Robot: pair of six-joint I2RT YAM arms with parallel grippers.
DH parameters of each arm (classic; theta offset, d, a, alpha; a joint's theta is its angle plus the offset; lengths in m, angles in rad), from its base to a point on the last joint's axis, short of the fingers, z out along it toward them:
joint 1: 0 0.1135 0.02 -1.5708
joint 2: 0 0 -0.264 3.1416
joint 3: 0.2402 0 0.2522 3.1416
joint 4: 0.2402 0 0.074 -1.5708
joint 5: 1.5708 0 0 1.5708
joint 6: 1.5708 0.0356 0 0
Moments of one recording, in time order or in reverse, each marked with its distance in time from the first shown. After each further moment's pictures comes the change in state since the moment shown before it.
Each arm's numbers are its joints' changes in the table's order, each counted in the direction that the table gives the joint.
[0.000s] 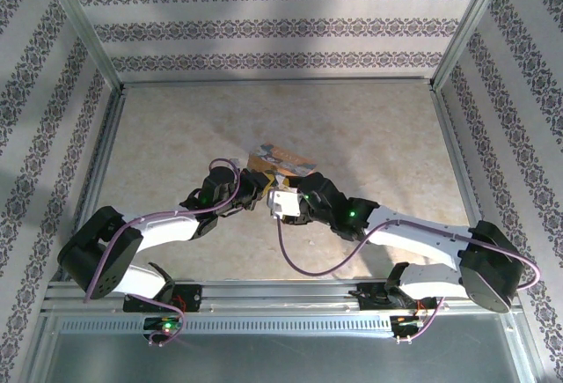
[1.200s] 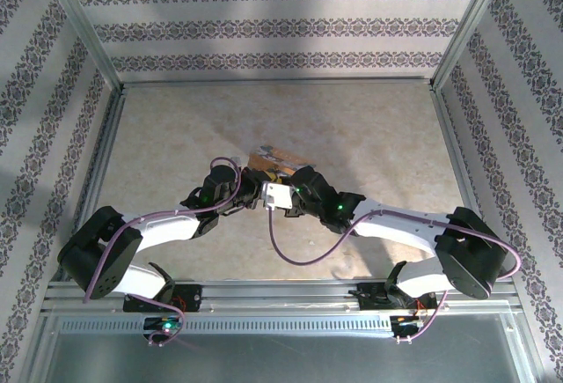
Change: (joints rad) left arm -0.006 0.000 0.017 0.005 0.000 -0.010; right arm -0.023 0.128 0.039 -0.105 0.021 0.010
